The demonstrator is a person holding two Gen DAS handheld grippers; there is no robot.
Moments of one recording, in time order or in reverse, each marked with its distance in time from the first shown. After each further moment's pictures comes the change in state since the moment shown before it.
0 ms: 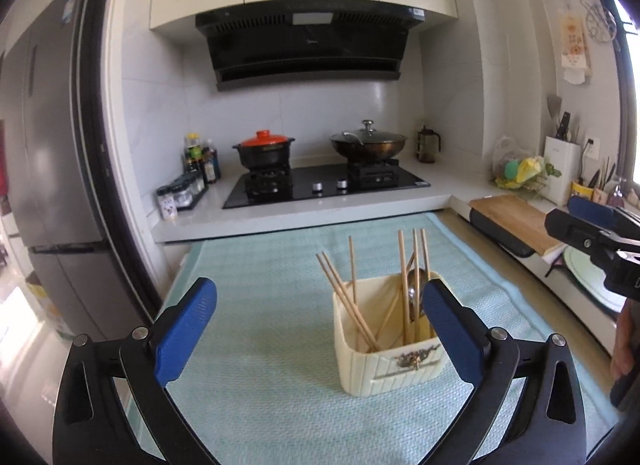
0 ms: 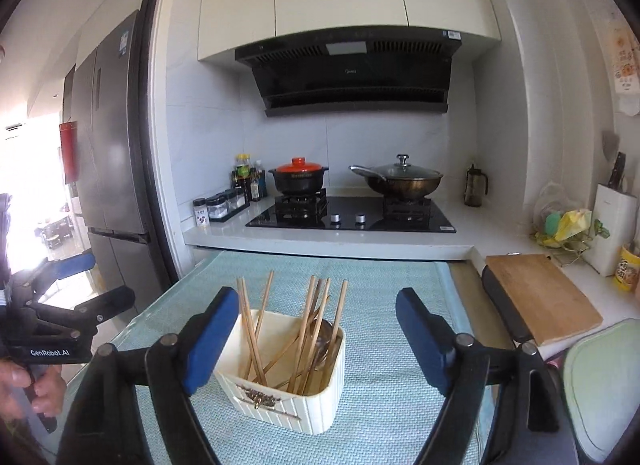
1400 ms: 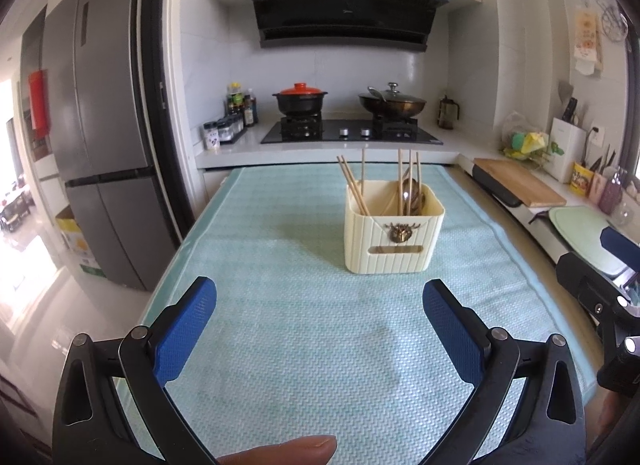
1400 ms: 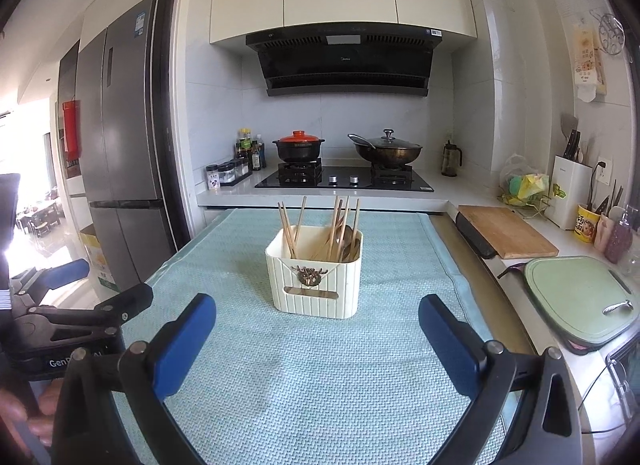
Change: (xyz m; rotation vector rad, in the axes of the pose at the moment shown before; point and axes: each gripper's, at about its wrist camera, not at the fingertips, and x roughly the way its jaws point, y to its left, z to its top) left arm -0.123 -0.007 -0.087 -0.093 0.152 0.080; right arm -0.138 0.082 -0.082 0.001 0.089 -0.077
